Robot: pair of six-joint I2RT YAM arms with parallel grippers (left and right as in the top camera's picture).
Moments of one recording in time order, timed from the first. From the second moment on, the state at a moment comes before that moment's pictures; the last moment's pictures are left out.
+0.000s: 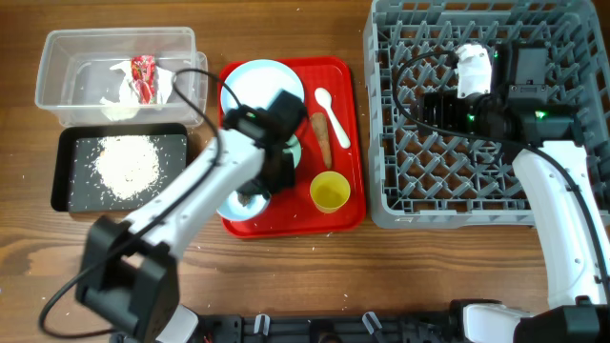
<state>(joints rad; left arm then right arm) -0.54 1.70 1.32 -1.17 0.00 -0.61 0.00 1.44 1.28 -0.80 -0.25 -0.11</state>
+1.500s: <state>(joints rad) 0.87 1.90 1.34 -1.12 1.53 -0.06 0.00 1.44 1.28 -0.80 -0.25 -0.06</state>
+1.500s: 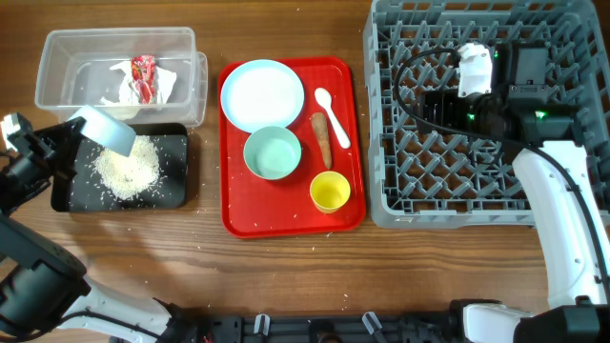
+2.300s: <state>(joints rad) 0.47 1.73 1.34 -1.27 1.26 0.08 0.00 1.44 1.28 -0.80 -0.25 -0.05</state>
